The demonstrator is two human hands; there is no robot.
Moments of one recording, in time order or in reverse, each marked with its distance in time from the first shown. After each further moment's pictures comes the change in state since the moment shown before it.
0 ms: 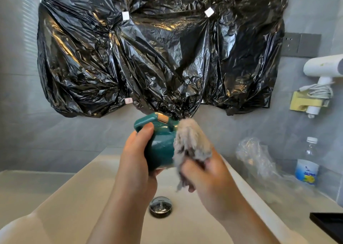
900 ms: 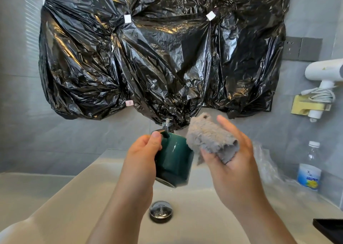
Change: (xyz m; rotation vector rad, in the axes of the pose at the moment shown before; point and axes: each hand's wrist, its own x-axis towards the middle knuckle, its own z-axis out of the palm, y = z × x) left_hand 0.000 -0.001 0.004 0.267 0.057 0.053; right_hand 0.010 0.006 -0.024 -0.500 0.367 -0.259
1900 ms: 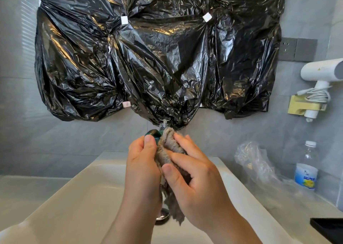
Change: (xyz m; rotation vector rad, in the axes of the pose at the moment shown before) left_hand -0.006 -0.012 0.014 -0.183 0.077 -0.001; right_hand -0.019 -0.009 0.032 -0.052 -0.334 -0.082
